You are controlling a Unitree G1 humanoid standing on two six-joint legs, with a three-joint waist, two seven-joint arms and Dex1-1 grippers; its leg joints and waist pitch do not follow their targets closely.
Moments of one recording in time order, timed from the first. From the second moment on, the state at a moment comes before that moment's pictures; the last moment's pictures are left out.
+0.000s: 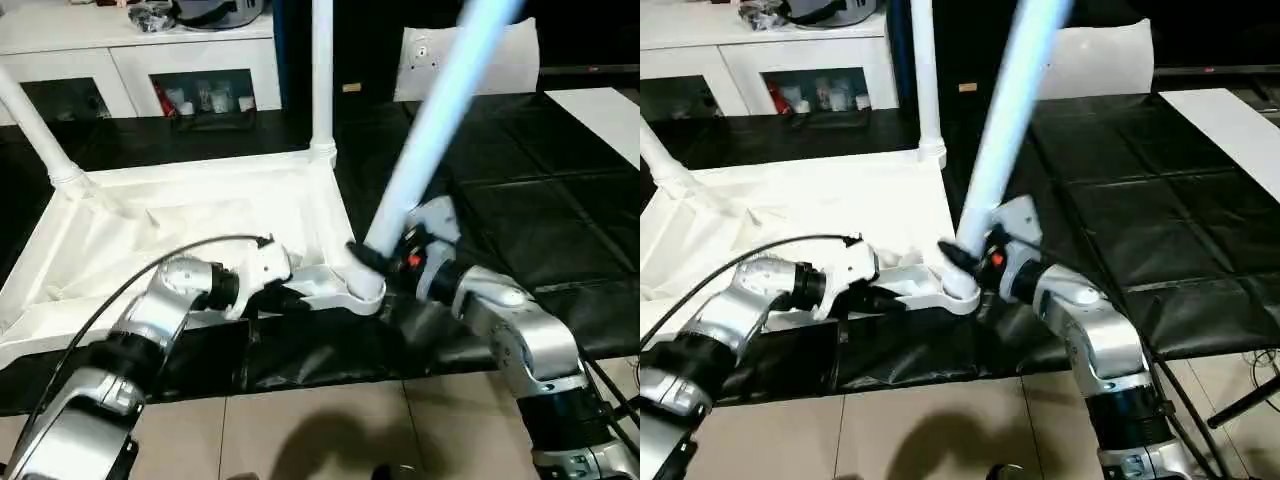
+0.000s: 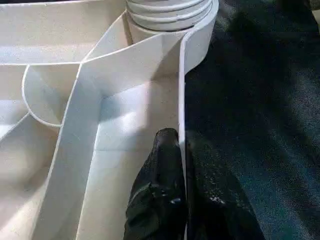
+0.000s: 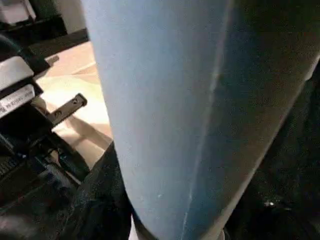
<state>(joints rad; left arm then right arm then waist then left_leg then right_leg) -0.57 0.42 -0.32 0.61 0.01 -0.01 -1.15 -0.38 -0.28 0.13 0.06 0.30 0.50 0.65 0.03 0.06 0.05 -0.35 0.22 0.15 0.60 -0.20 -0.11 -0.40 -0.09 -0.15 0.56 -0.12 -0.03</state>
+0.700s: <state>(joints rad) -0.55 0.43 -0.31 0.58 0.01 0.04 -1.18 -0.47 -0.25 0.10 0.24 0.34 0.51 0.71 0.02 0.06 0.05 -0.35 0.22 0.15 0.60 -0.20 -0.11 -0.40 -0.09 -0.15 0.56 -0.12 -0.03</state>
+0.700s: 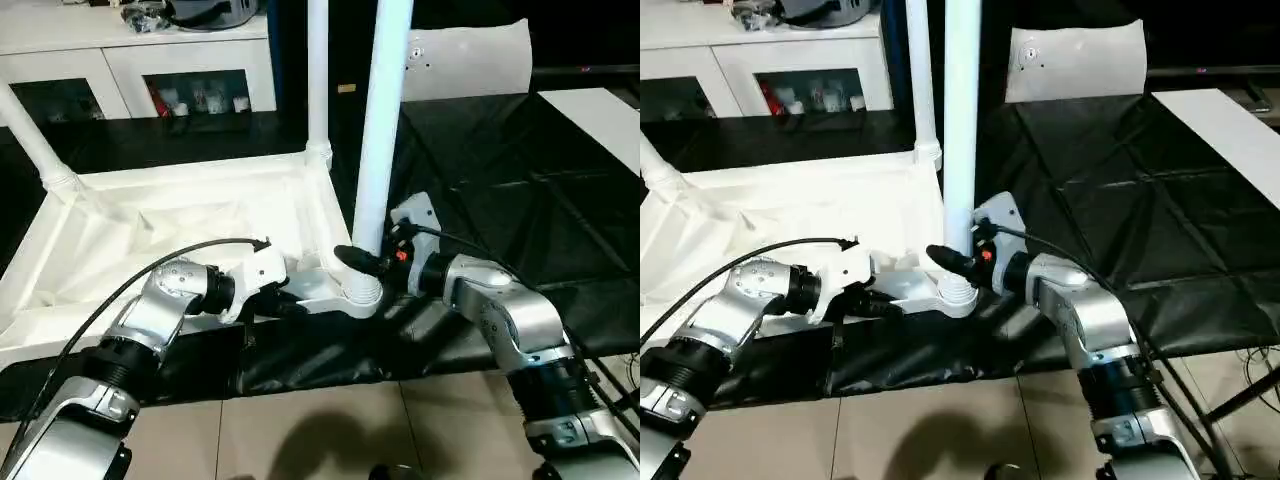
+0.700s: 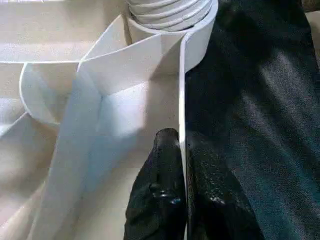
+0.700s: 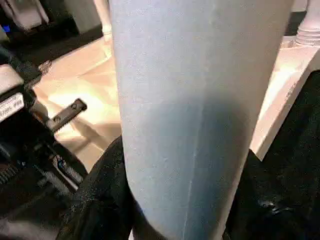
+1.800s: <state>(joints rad) -0.57 0.44 -0.34 0.63 0.04 -0.02 -1.24 -0.33 -0.32 0.20 0.21 0.22 0.16 0.88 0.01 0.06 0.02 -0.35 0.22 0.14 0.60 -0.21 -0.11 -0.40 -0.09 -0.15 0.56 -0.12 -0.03</state>
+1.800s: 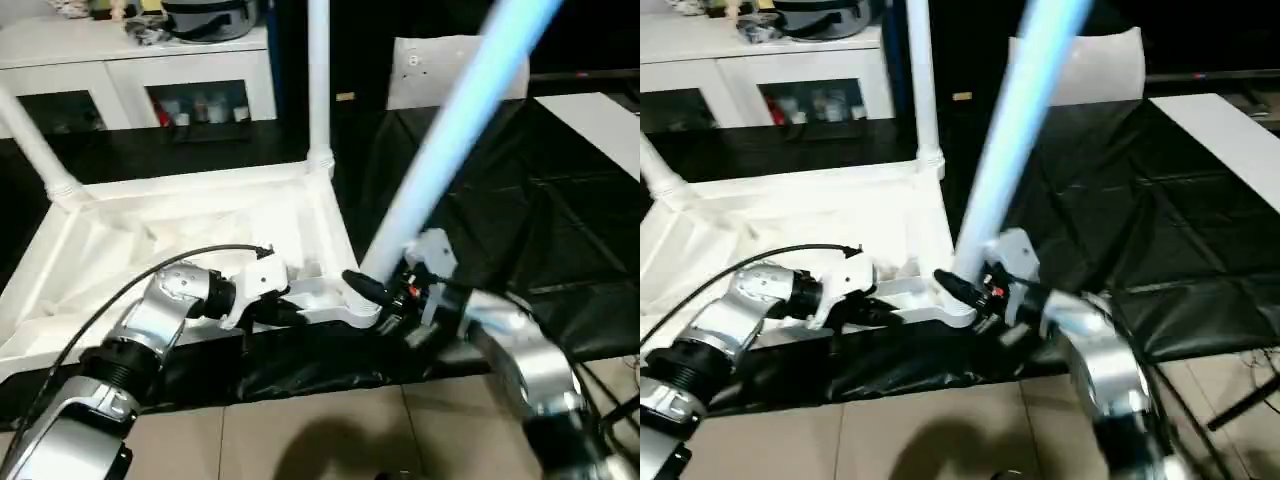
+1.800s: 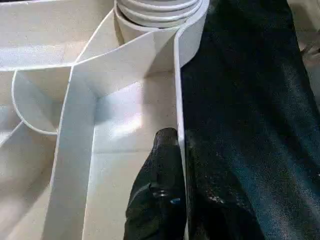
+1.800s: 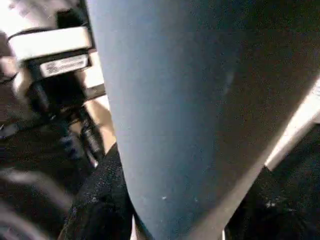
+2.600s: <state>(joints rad) -0.72 0.44 -0.42 0.83 0.13 -0.20 -1.35 -0.35 -0.34 0.23 0.23 0.22 0.17 1.05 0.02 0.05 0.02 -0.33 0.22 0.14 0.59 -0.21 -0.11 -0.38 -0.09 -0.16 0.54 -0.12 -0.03</state>
